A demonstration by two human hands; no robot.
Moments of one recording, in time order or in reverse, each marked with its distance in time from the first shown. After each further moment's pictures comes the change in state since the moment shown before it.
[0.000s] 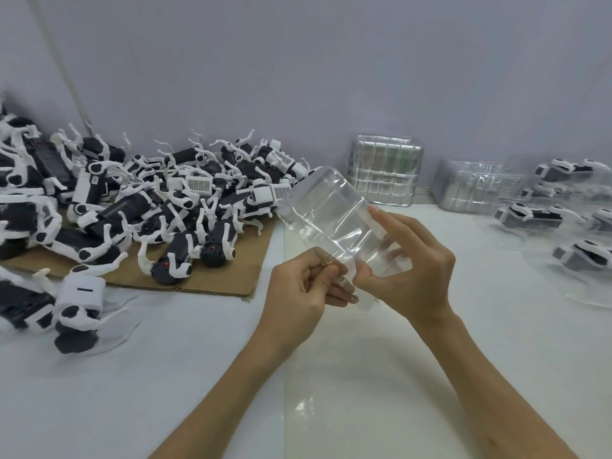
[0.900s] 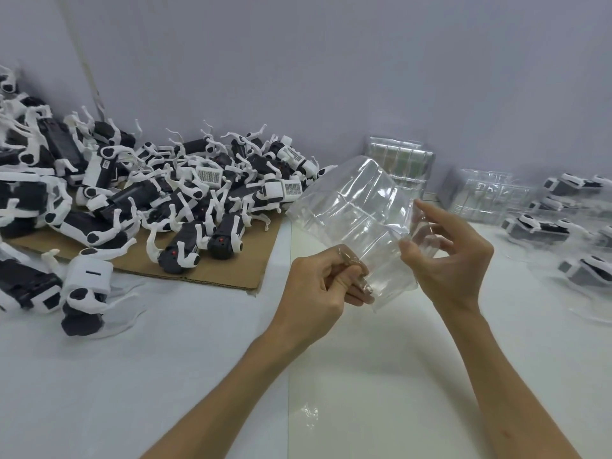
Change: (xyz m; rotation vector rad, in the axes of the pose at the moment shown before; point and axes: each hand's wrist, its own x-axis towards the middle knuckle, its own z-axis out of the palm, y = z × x) left_hand 0.001 0.003 0.006 0.024 -0.048 0.081; right_hand 0.008 0.026 -0.011 0.138 0.154 0.277
